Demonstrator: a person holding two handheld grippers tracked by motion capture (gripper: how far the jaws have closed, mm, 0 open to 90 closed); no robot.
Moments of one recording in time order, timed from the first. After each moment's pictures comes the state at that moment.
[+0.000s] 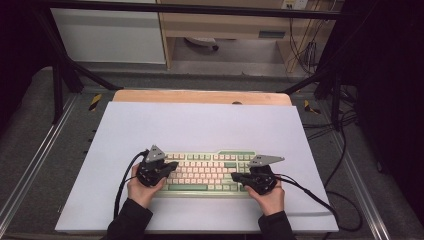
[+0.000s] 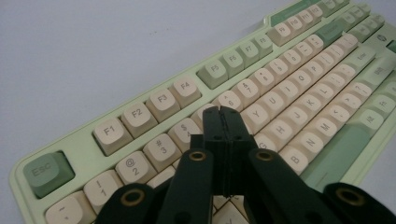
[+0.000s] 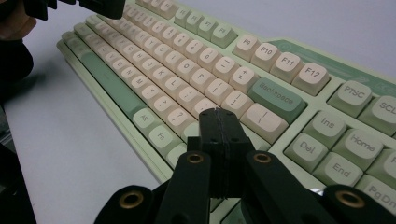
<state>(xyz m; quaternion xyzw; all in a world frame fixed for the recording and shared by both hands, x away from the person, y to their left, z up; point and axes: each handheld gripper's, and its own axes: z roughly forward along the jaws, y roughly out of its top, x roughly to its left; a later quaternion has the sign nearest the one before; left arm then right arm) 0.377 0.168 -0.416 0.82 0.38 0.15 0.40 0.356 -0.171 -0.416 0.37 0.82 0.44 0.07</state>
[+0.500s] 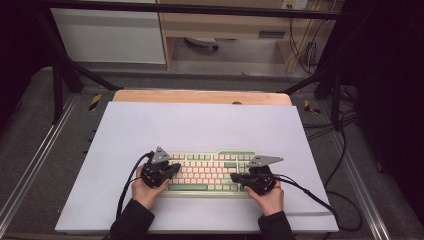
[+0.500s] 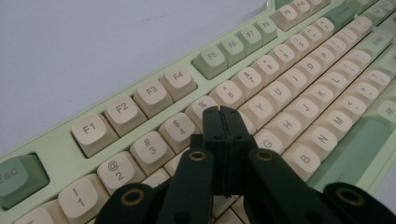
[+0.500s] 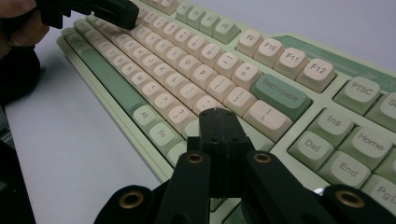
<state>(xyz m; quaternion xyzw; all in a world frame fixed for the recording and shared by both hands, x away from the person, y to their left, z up) 0.379 0.161 -0.428 0.83 0.38 0.15 0.39 0.356 -0.170 -0.419 0.37 0.82 0.44 0.07</state>
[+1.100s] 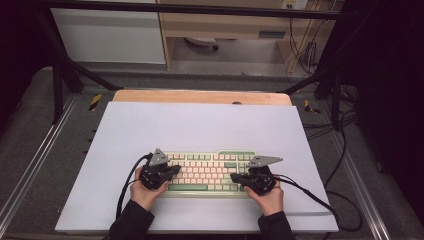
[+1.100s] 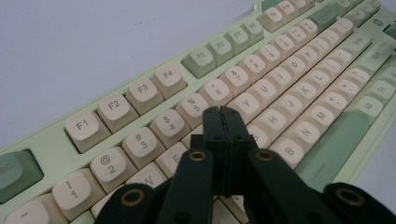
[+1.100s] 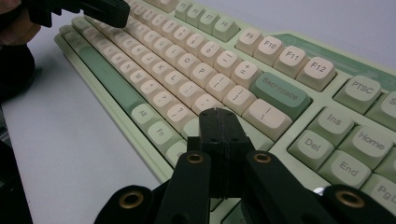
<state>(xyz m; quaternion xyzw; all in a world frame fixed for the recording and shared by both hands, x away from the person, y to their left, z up) 0.371 0.164 -0.424 0.82 0.37 0.14 0.41 0.356 -0.170 -0.420 0.37 0.82 0.43 0.07</state>
